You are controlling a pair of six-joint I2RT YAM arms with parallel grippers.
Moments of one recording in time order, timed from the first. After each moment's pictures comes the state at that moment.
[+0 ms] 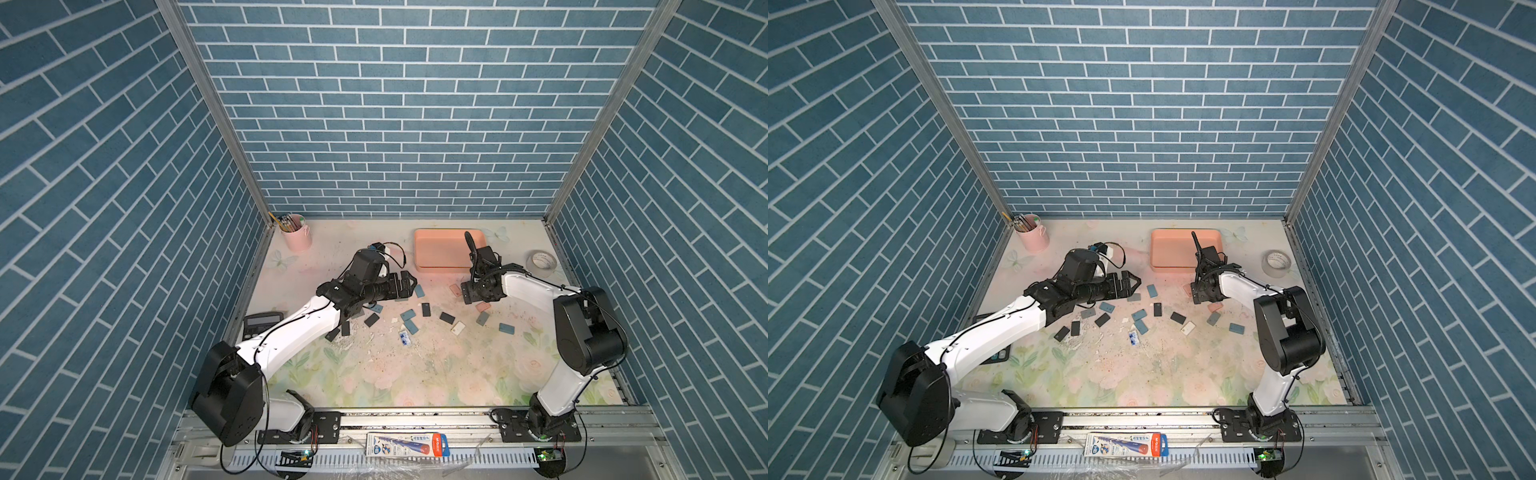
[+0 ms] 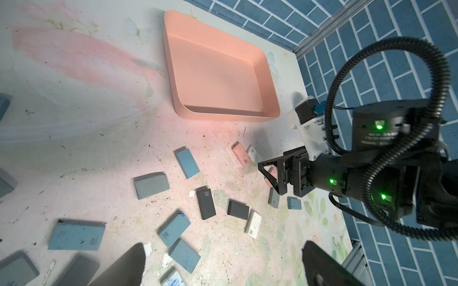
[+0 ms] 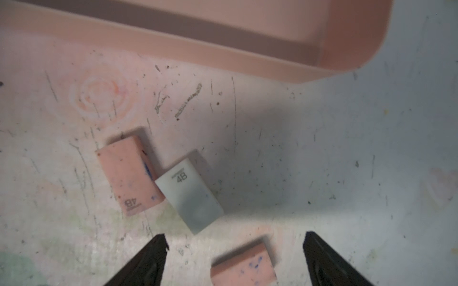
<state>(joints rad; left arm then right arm) -0.62 1.36 1.00 -0.28 0.17 -0.66 0.40 1.78 1.11 -0.53 0.16 0.11</state>
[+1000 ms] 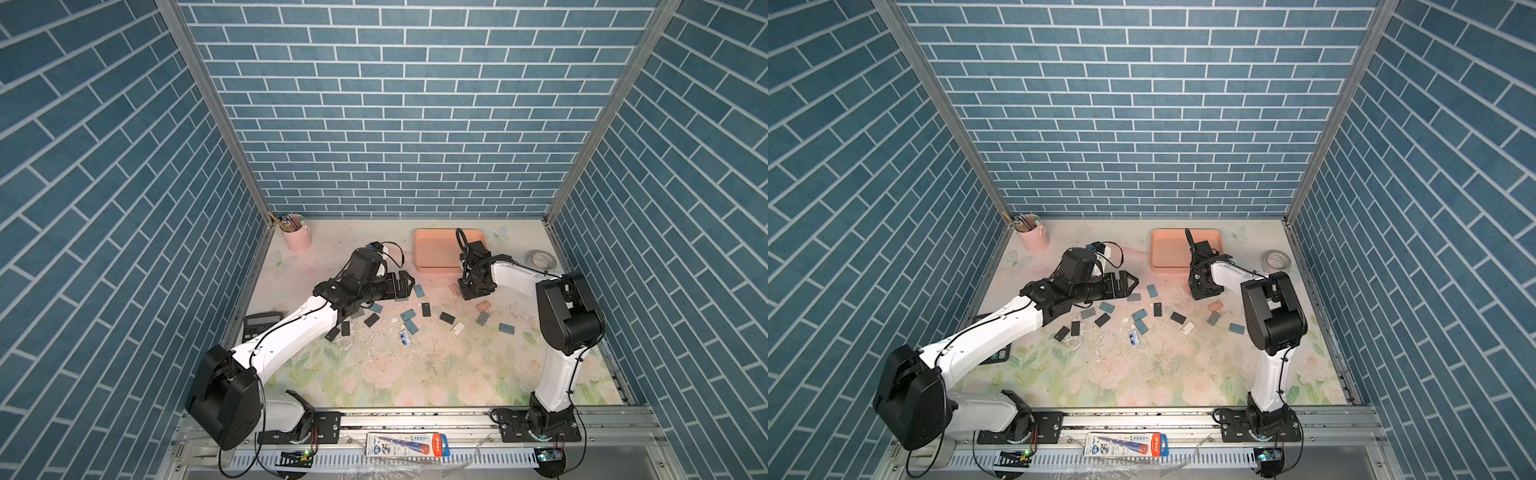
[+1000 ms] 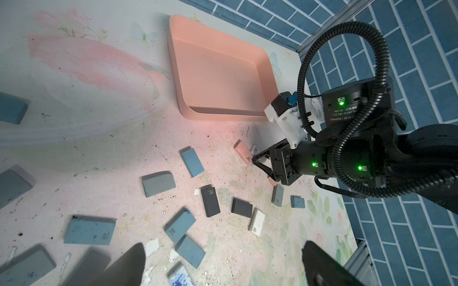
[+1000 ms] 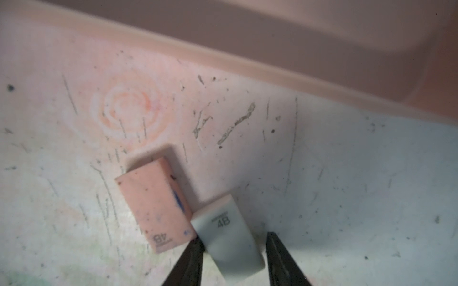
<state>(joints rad) -0.61 1.35 1.01 -0.32 0.17 -0.64 0.40 1.92 1.25 -0.61 0.06 0.08</state>
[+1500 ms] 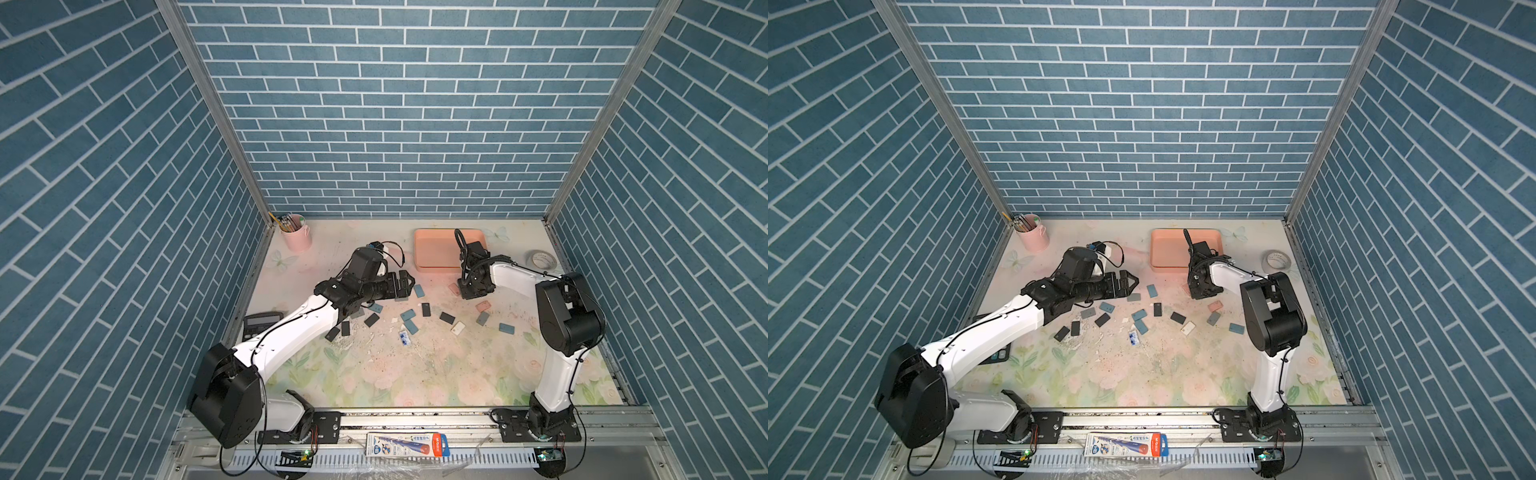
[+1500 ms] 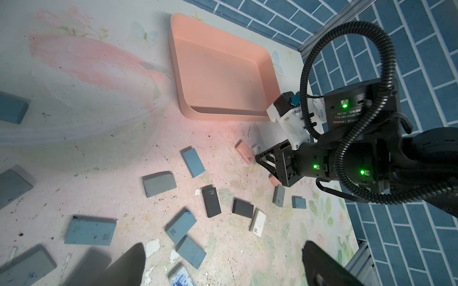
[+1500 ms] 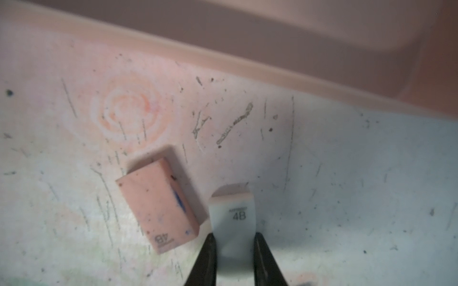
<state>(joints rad) -0.61 1.36 1.03 -0.32 0.16 -0.64 0.41 1.91 1.25 -0.62 0.09 0.13</state>
